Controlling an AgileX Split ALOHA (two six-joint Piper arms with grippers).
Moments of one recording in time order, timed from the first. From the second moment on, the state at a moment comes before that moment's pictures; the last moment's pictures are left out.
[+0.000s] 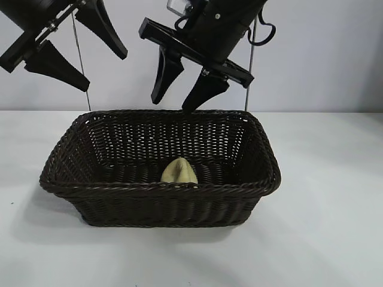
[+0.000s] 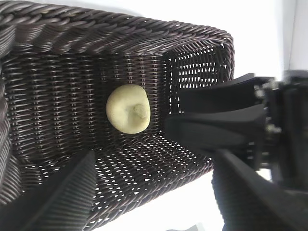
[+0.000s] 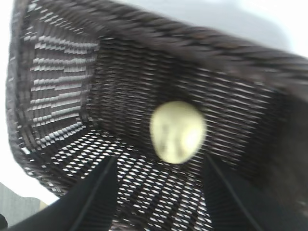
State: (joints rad) left arm -0.21 1.77 -1.42 -0.73 1.03 0.10; right arm 0.45 2.06 -1.81 0.41 1.10 0.00
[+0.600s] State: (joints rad) left arm -0.21 1.77 -1.42 -0.73 1.03 0.10; right arm 0.24 1.99 -1.85 0.39 1.22 -0.03
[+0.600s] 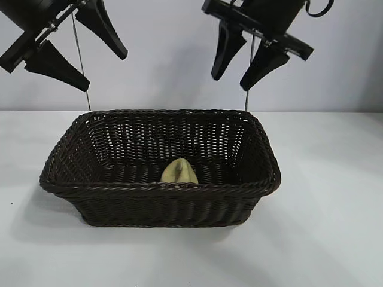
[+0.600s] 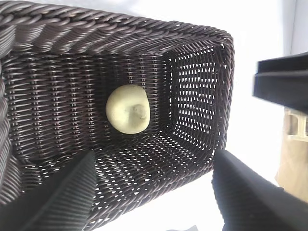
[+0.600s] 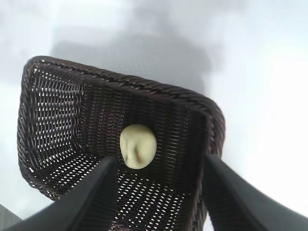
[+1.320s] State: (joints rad) left arm -0.21 1.77 -1.42 -0.73 1.02 0.10; right arm 0.16 1.87 -1.74 0.40 1.24 -0.09
